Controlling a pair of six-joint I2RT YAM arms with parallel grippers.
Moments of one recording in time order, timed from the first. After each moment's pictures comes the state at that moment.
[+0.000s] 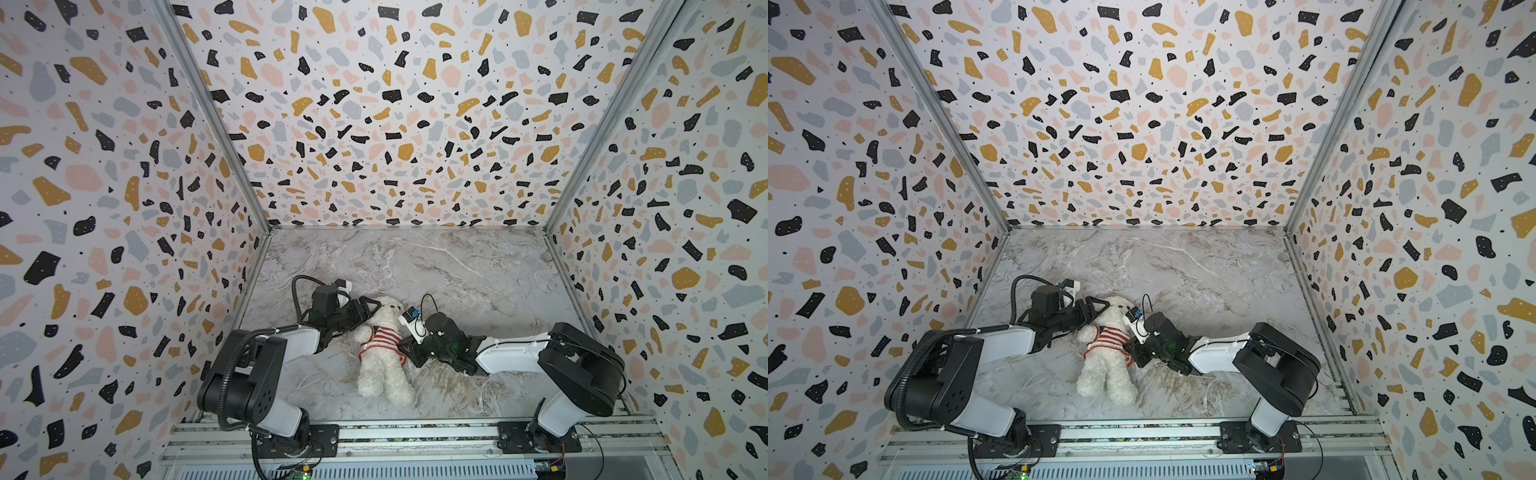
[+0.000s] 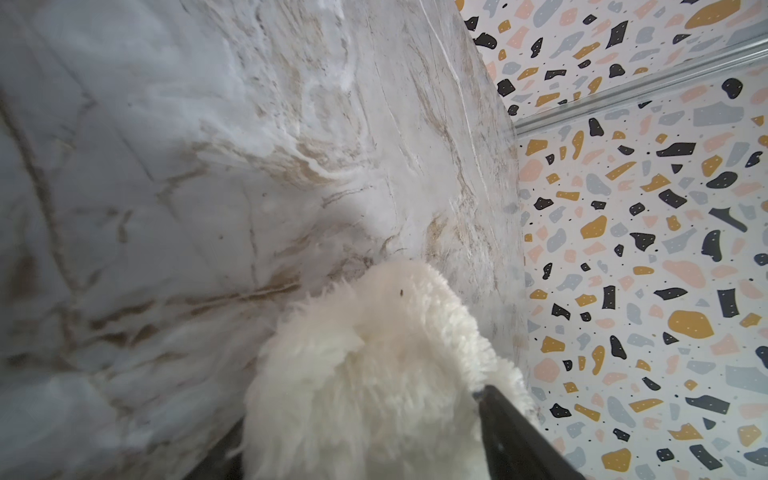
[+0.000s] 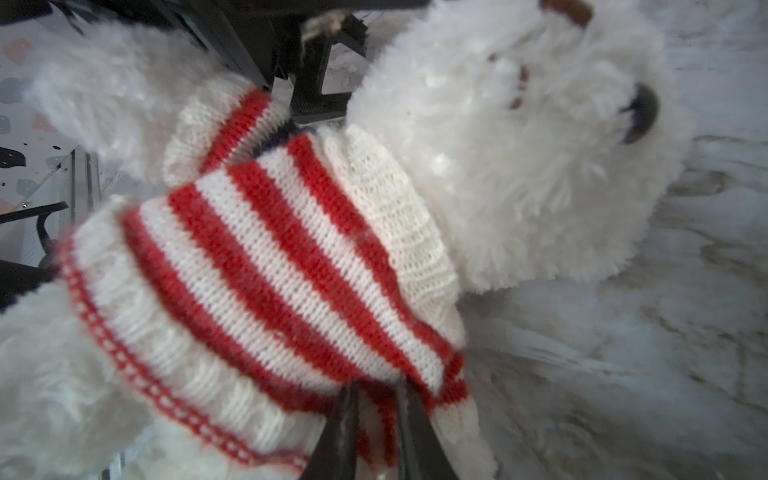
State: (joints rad) left arm -0.23 1.52 0.53 0.38 0.57 -0.78; right arm 0.94 1.63 0.65 0.37 -0.22 0.28
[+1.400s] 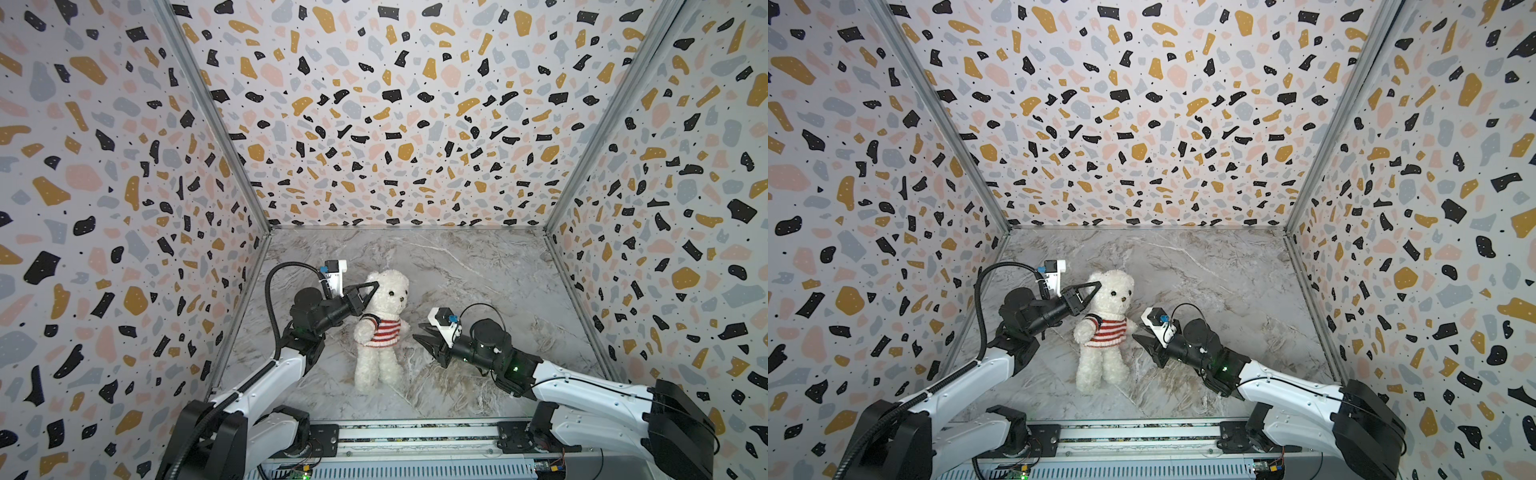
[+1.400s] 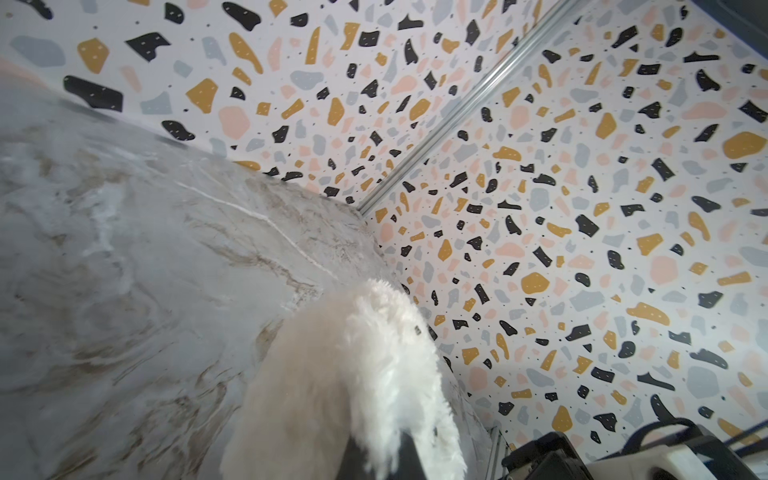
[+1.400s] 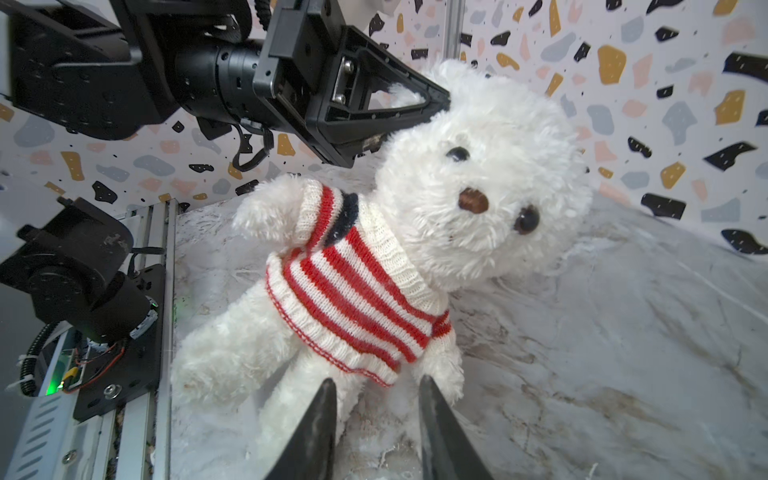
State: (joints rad) left arm -0.30 1.08 0.47 0.60 0.61 -0.77; right arm 0.96 1.03 0.46 0.39 -0.15 0.00
